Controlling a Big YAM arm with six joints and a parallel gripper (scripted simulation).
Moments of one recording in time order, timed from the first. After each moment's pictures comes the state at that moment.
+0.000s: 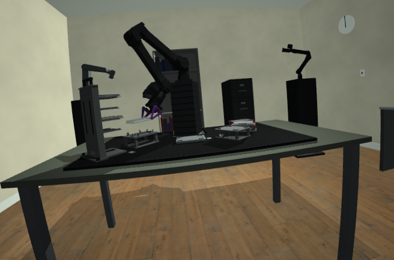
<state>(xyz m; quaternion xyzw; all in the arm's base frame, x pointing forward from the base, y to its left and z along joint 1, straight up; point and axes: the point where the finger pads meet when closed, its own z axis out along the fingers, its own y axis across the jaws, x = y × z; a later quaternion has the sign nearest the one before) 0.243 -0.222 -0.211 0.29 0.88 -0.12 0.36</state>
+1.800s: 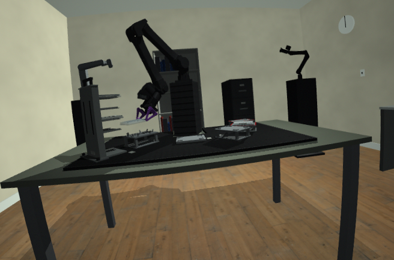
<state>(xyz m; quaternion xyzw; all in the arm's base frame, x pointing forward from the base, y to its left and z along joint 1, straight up) 0.273 -0.245 -0.214 0.29 0.88 -0.12 0.36</state>
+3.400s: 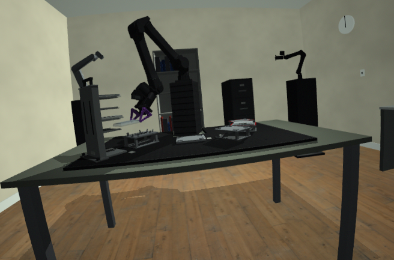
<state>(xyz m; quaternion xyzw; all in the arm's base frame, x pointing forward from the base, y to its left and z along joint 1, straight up) 0.307 -0.270 -0.214 0.29 0.88 -0.12 0.36</state>
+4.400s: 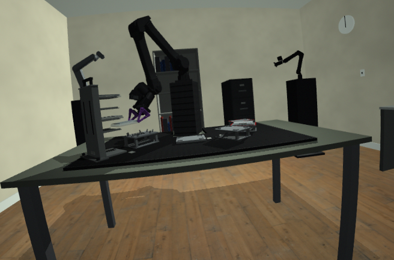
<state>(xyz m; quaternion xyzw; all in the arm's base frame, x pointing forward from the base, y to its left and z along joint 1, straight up) 0.317 -0.277 -0.214 0.29 0.88 -0.12 0.36</state>
